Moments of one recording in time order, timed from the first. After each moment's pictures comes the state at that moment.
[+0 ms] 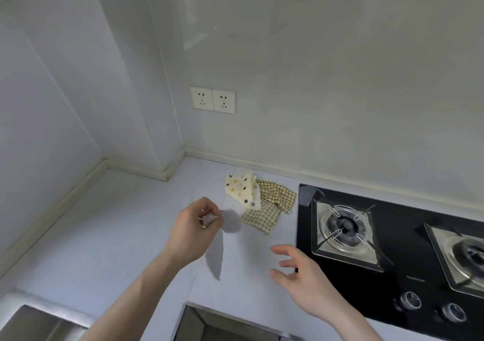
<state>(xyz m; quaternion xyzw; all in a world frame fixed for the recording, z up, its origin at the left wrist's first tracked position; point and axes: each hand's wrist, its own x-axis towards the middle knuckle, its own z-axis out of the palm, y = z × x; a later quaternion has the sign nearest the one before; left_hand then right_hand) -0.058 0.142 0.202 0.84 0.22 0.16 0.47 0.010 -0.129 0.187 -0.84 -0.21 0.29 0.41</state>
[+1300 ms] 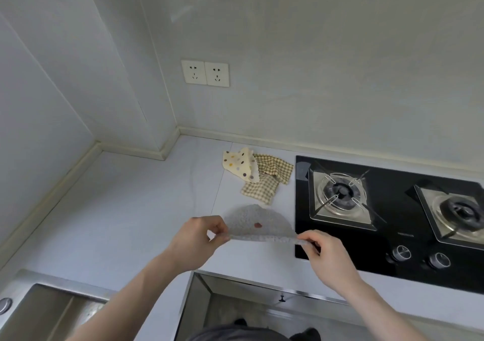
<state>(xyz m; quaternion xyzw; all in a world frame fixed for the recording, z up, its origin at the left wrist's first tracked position) -0.114 0.133 0.165 0.92 0.12 -0.05 0.37 0.004 -0.182 0.121 -0.91 -0.22 0.11 0.33</state>
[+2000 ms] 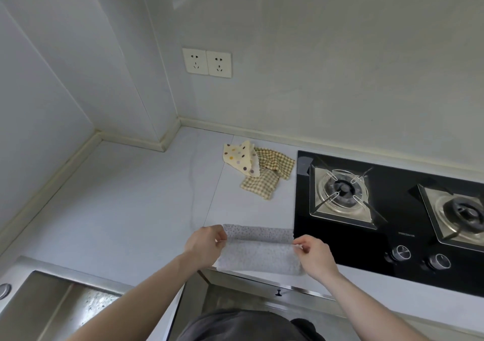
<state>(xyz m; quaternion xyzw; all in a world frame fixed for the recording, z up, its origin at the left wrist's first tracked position) -0.091 0.124 0.045 0.92 0.23 -0.15 0.29 0.023 -0.175 0.045 -0.92 -0.07 0.23 0.31</state>
